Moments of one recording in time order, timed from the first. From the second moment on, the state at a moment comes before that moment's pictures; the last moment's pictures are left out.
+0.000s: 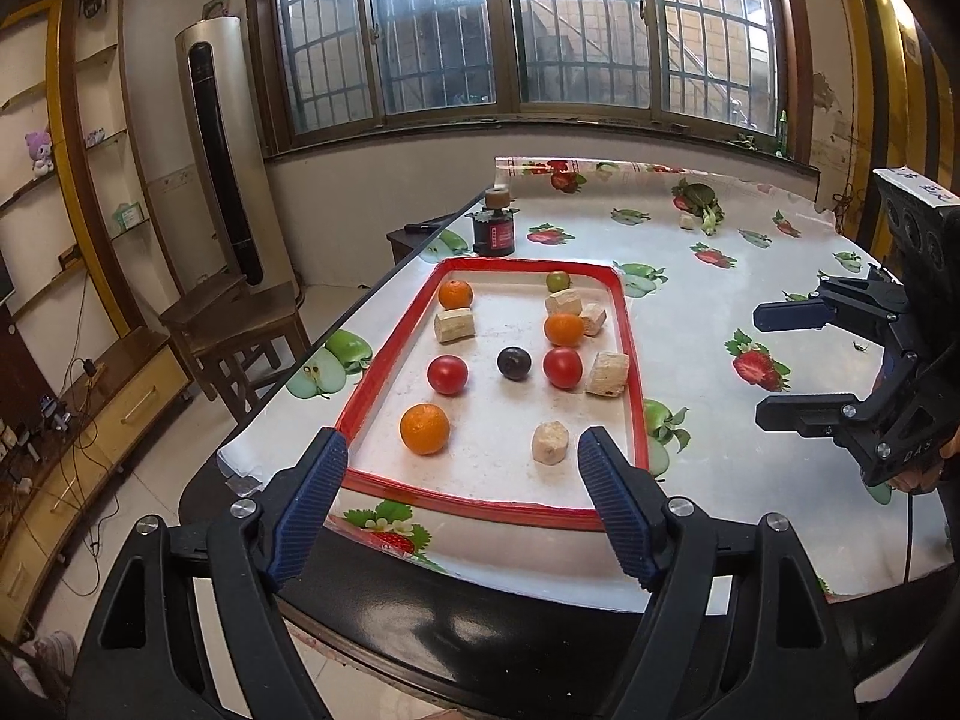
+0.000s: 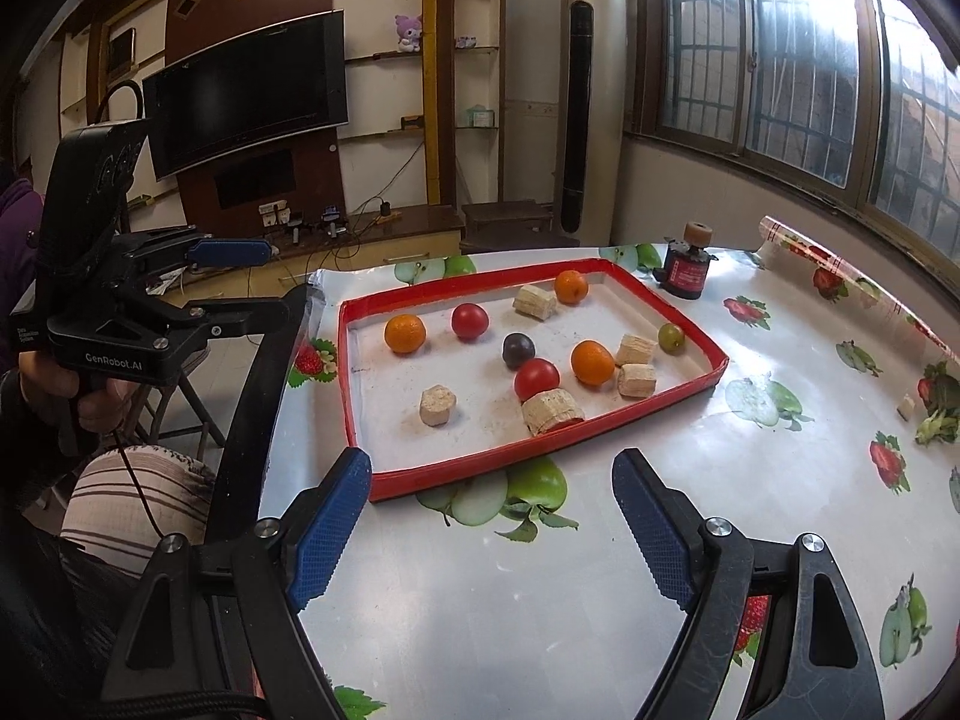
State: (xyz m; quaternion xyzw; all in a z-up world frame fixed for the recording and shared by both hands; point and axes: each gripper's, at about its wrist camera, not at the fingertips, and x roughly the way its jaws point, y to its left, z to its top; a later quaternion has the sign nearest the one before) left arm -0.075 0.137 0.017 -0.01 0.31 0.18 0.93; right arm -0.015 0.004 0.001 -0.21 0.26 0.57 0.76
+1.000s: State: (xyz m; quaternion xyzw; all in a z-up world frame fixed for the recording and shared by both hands) left arm -0.076 0.137 0.016 -0.01 0.30 0.20 0.93; right arm -0.018 0.002 -0.004 -0.21 0.26 0.56 0.76
